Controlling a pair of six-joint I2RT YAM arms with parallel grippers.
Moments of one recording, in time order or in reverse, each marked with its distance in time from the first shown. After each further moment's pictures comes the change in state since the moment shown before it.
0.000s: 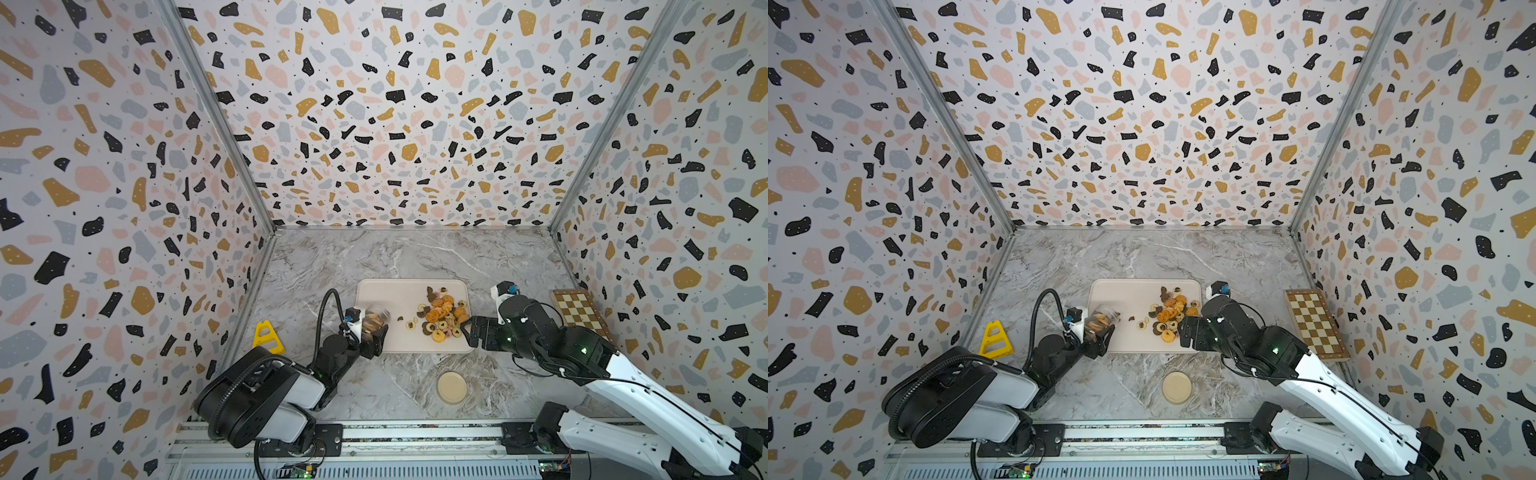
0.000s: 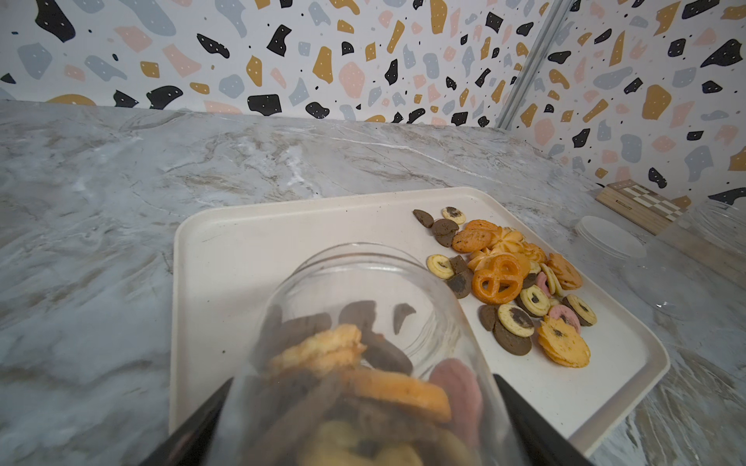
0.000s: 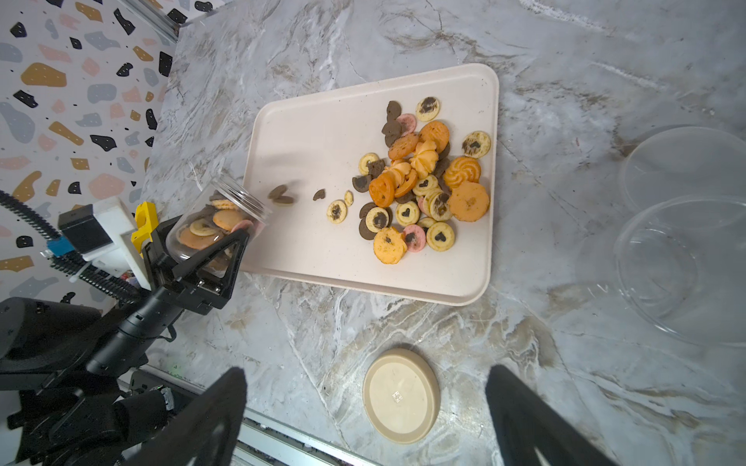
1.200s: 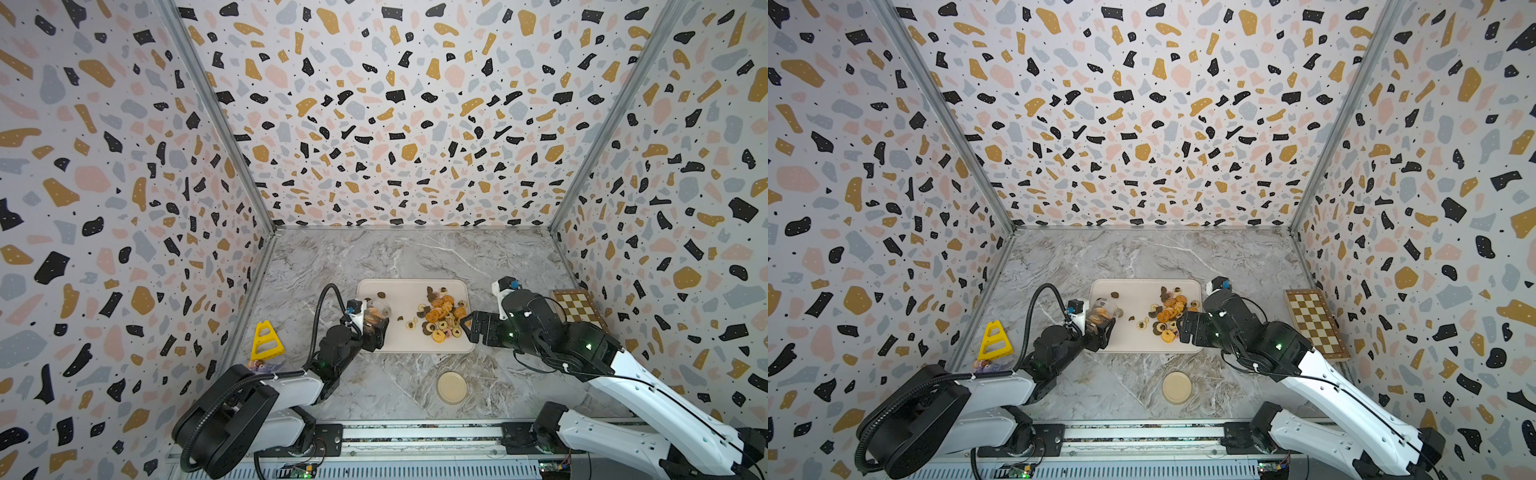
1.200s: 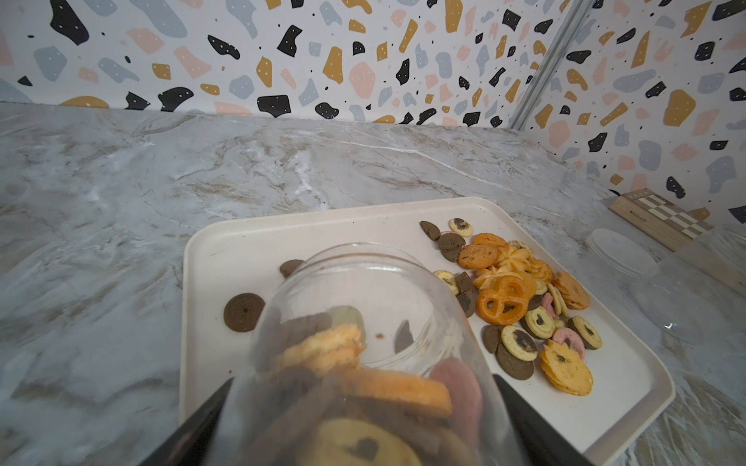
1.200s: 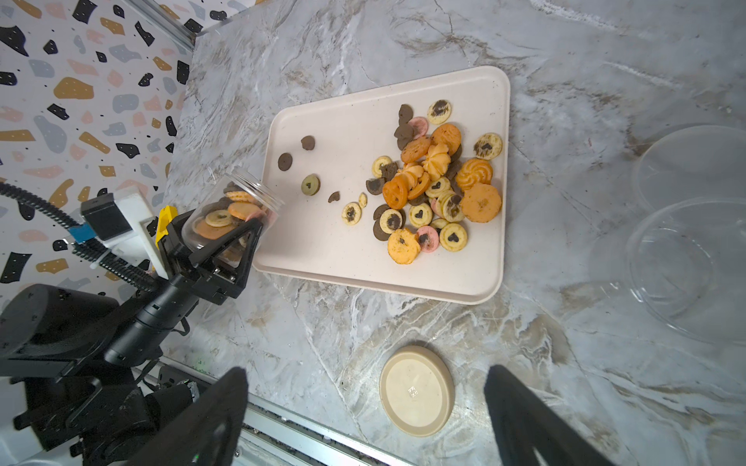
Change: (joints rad) left arm 0.000 -0.156 0.098 -0.319 -0.035 -0.019; right arm -0.015 0.019 0.063 -0.027 -0.034 0.014
